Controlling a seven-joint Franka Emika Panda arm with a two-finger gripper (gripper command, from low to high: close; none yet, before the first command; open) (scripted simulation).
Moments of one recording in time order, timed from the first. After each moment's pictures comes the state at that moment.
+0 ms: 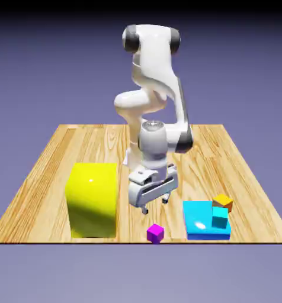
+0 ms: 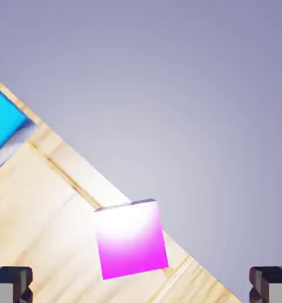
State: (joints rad) arm 0.51 0.34 -0.39 -2.30 0.28 2.64 -0.16
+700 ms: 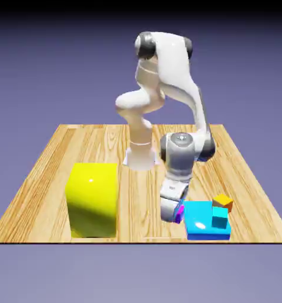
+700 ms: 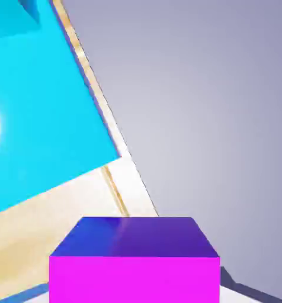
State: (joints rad) arm 0.74 0.34 -0.39 -2.13 0.19 2.42 -0.43
